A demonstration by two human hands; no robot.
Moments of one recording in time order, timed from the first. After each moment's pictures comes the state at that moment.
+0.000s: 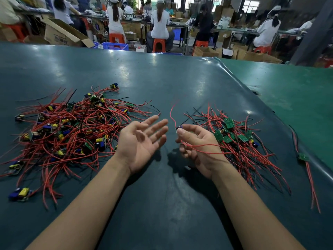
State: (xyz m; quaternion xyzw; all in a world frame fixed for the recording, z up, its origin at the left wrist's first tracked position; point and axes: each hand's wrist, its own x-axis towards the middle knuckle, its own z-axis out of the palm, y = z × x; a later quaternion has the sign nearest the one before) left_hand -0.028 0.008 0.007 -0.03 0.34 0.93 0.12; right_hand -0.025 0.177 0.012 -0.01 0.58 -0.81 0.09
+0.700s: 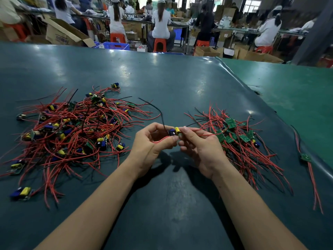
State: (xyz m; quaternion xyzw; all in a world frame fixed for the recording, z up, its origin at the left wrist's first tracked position) left_hand -0.022 0.026 -0.010 0.08 0.62 0.78 -0.05; right_hand -0.025 0.175 0.010 0.01 0.55 -0.83 0.07
